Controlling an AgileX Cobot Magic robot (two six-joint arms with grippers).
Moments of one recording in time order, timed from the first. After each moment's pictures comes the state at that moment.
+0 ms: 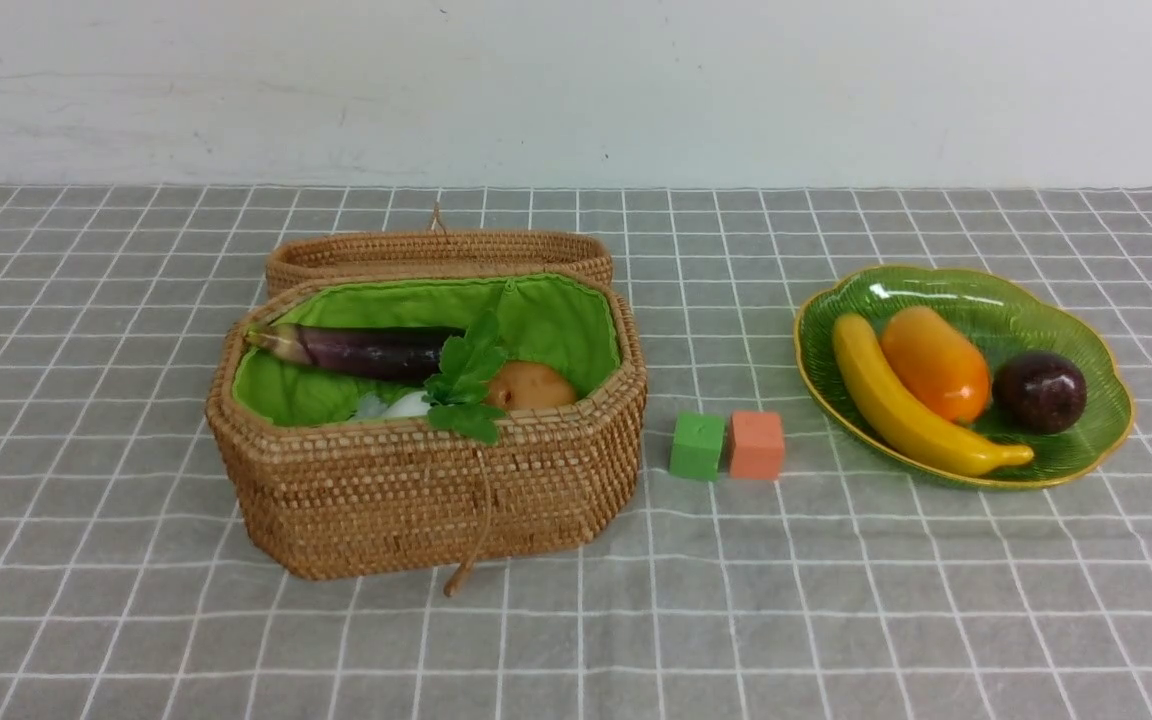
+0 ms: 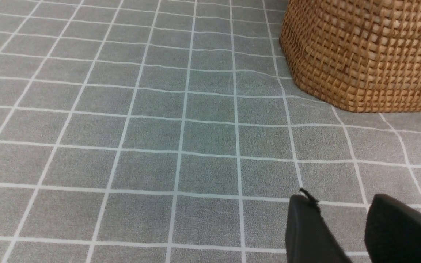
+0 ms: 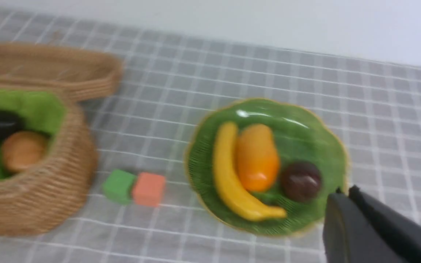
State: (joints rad) right arm 0.19 0.81 -1.03 -0.14 0.74 0.12; left arm -0.03 -0.01 0.03 0.03 0.39 -0.16
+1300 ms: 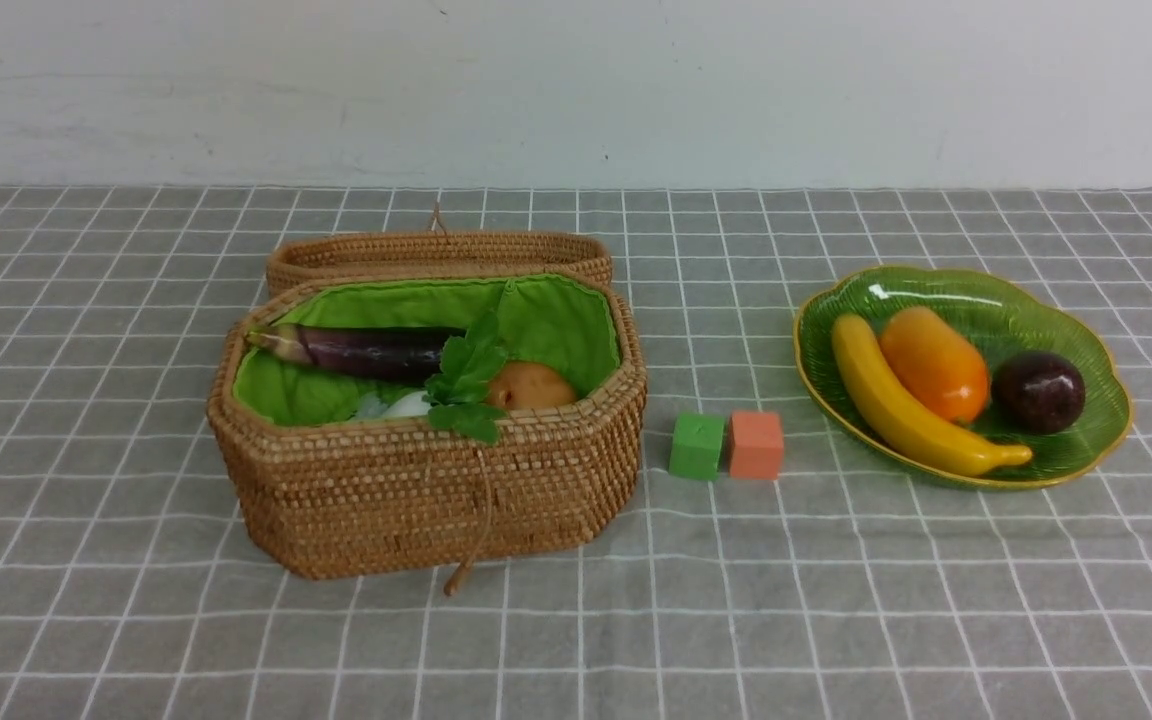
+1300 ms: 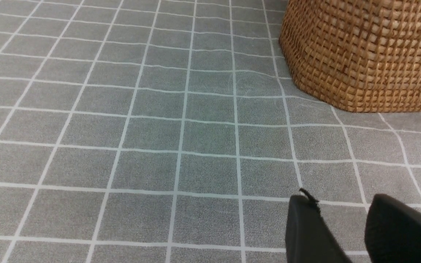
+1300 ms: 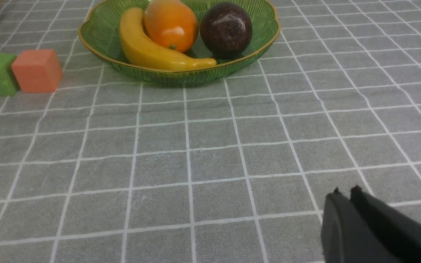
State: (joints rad) right arm -0.05 -0.01 0.02 -0.11 0.38 0.13; left arm -0.03 -0.01 0.03 0.03 0.39 -0.16
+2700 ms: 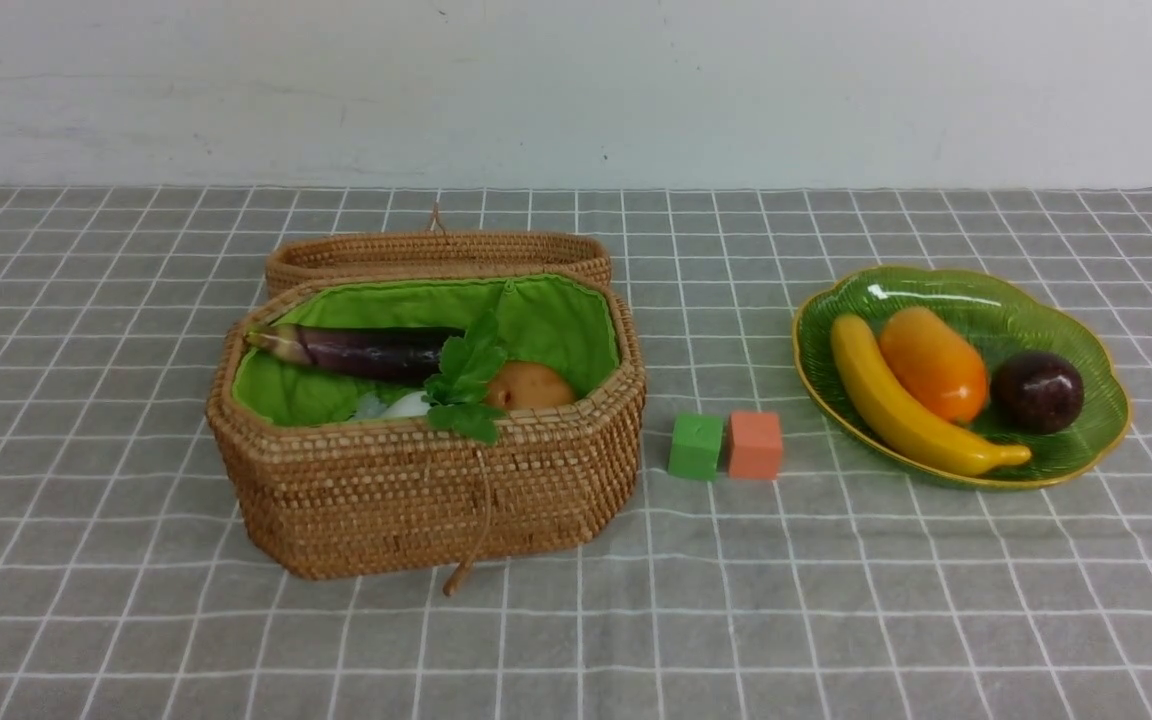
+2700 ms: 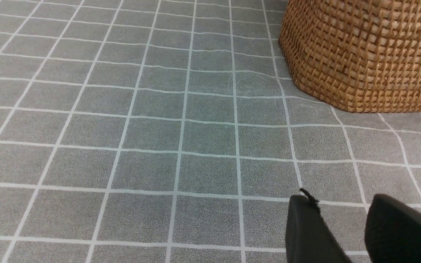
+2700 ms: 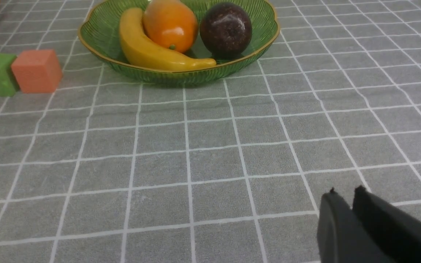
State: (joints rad) right arm -0.05 -0.01 0.02 -0.11 0.38 0.13; left arm -0.03 -0.01 0.03 0.03 0.39 -0.16
